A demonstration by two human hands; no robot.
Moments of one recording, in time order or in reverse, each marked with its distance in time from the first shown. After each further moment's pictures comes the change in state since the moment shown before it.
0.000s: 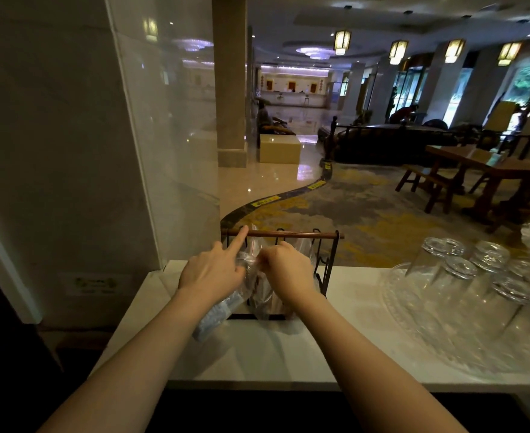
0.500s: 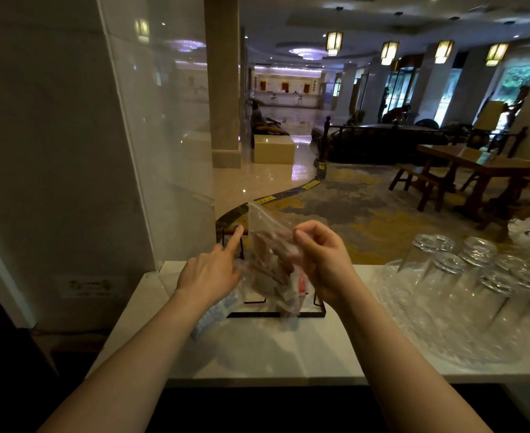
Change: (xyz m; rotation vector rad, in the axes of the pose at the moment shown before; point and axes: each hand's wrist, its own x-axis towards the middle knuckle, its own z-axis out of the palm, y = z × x) left_hand -0.005 0.004 0.001 0.033 0.028 0.033; right_hand -0.029 0.020 -0.070 1.584 0.010 0.314
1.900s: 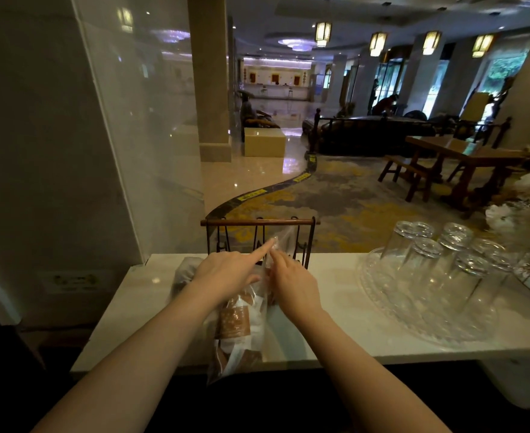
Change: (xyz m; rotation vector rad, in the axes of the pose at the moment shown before) left_hand -0.015 0.059 -0.019 0.147 -0.161 0.276; right_hand -0.006 0.093 -0.030 -1.614 0.096 -0.195
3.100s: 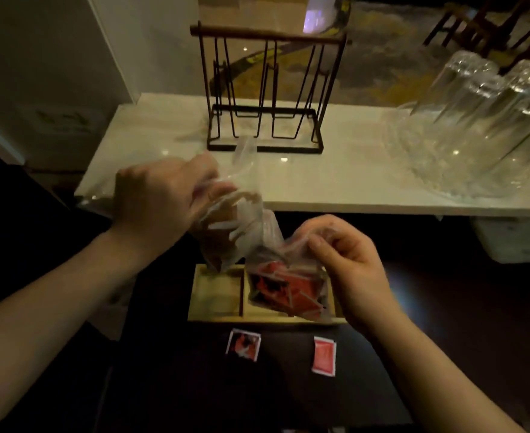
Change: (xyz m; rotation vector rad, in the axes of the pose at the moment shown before) left_hand -0.165 0.012 0.036 -0.193 0.644 0.116; right_hand -0.205 -0.021 -0.064 1.401 -0.156 0.206
